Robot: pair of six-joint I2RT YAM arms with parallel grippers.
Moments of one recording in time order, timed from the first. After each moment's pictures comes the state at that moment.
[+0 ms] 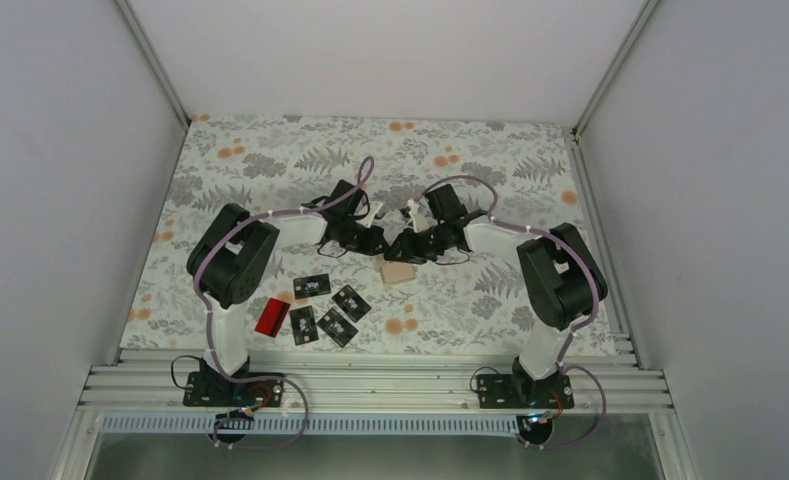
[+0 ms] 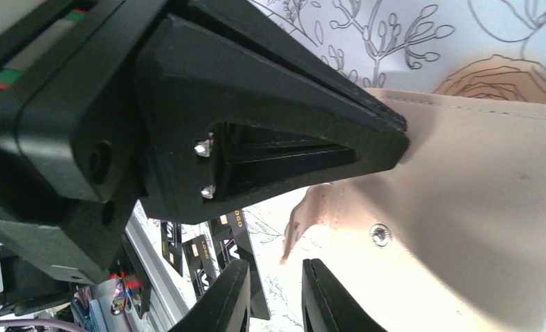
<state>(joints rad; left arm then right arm) -0.56 1.97 1.14 -0.19 0.54 -0.30 0.50 1.79 1.00 -0.28 -0.75 0.44</state>
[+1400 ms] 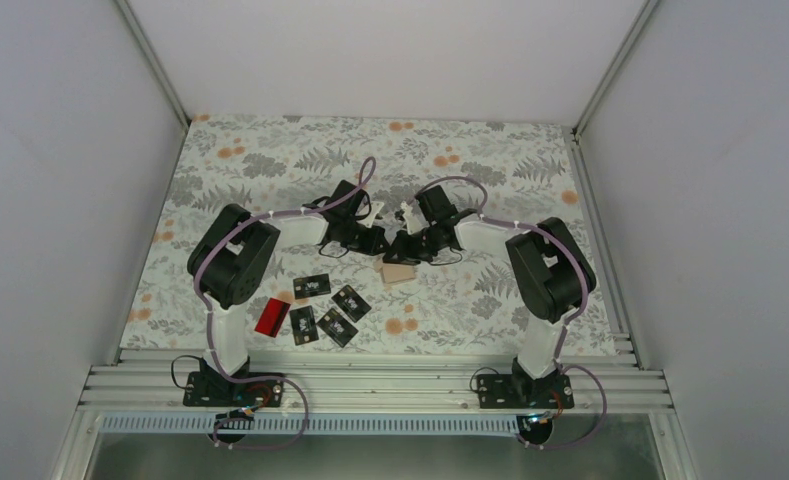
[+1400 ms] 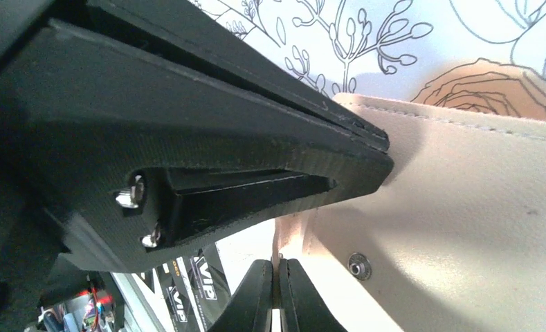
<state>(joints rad) -0.57 1.97 1.14 -0.18 0.52 -0.30 0.54 1.85 1.05 -0.29 -0.69 0.45</state>
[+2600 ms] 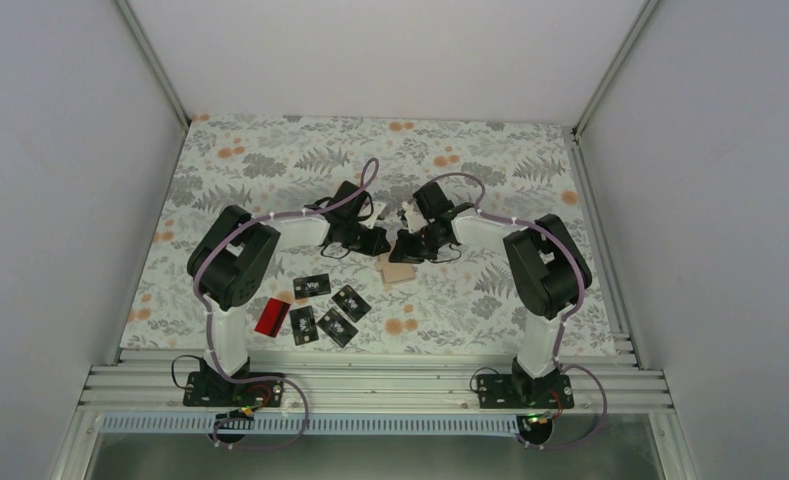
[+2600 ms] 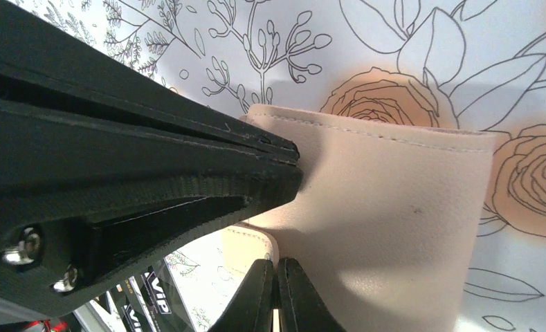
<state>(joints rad) -0.59 1.96 1.14 -0.18 0.48 -0.29 0.54 1.88 1.12 -0.42 -0.55 0.43</state>
